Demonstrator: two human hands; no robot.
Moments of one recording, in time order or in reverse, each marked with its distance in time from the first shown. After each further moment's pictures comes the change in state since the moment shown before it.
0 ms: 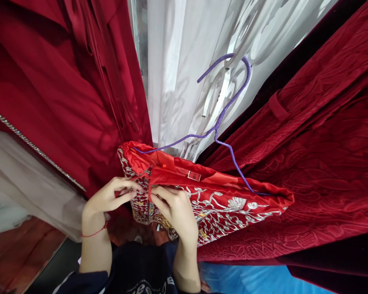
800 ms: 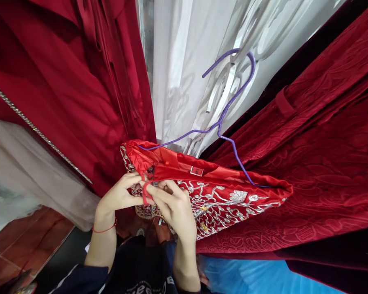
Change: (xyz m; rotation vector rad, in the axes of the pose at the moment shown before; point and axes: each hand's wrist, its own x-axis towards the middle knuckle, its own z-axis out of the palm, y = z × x) left_hand 0.008 0.033 0.026 0.049 0.097 0.105; right_hand -0.011 -0.012 0.007 0.000 0.142 -0.147
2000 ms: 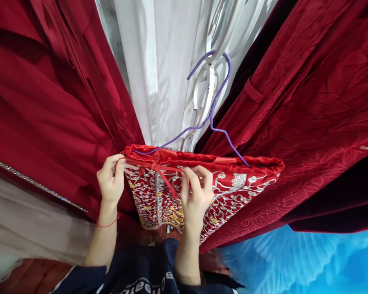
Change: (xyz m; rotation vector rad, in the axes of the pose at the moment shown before) left_hand 0.039 -0.053 -0.032 0.005 0.586 0.115; right_hand 0.014 0.016 0.023 -0.604 0.817 0.087
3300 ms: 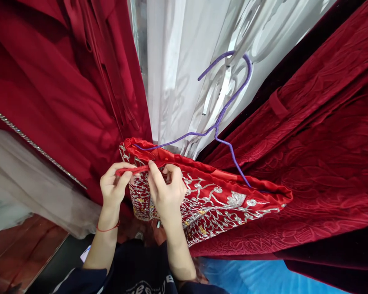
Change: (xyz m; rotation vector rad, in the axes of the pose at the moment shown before) left_hand -0.047 0.037 0.025 -0.225 0.078 -0.176; right_hand 0.010 -0.013 0.019 0.157 -0.240 -0.220
